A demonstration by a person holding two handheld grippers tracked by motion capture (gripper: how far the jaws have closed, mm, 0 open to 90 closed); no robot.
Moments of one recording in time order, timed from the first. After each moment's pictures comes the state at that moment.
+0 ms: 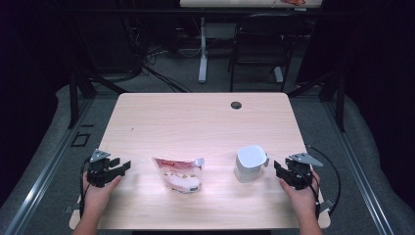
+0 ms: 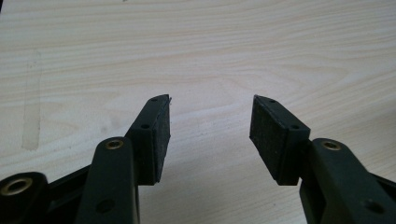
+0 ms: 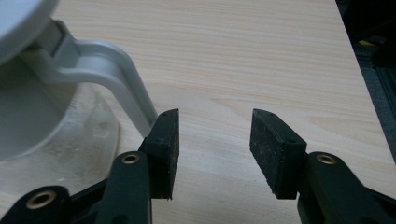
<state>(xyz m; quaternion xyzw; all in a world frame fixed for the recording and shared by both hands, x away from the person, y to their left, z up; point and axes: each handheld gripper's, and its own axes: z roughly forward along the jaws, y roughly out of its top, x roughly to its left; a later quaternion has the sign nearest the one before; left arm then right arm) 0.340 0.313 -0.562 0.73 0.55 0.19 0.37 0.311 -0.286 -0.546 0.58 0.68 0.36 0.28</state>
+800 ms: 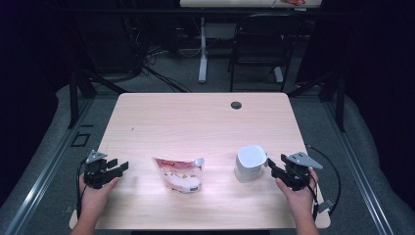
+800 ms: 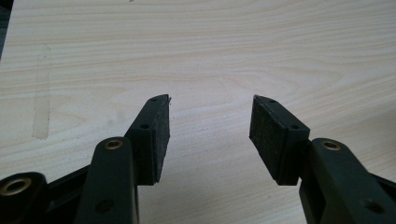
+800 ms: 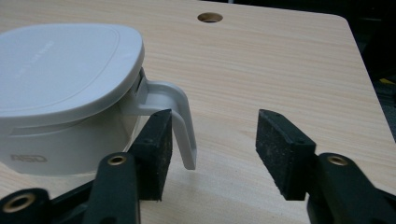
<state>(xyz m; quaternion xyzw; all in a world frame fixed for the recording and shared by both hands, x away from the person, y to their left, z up) 0.333 0.316 -0.556 0.72 0.55 0.19 0.38 0.305 -0.274 -0.535 0.52 0.69 0.40 0.30</state>
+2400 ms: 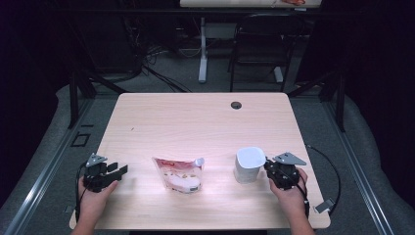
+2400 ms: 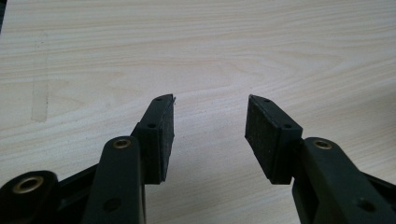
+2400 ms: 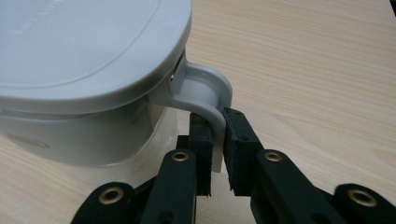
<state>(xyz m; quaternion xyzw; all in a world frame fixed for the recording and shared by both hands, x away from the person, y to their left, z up) 0.324 0.315 -0.560 0.73 0.55 0.19 0.37 0.309 -0.248 -0.541 0.51 0.73 0.36 0.27</state>
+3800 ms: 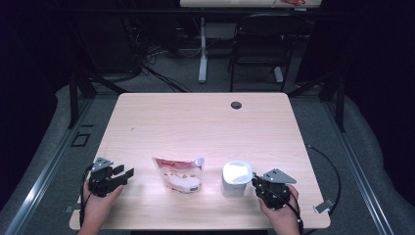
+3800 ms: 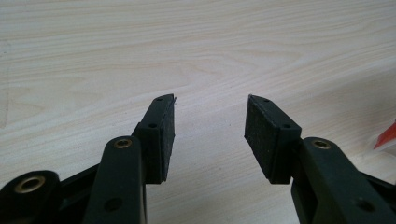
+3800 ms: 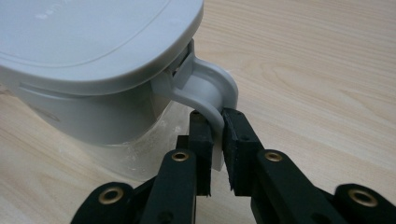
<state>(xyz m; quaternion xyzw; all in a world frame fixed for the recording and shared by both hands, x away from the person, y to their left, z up) 0.308 0.294 -0.552 0.74 0.53 0.19 0.38 0.258 -0.210 -0.539 0.49 0.75 0.37 0.24</state>
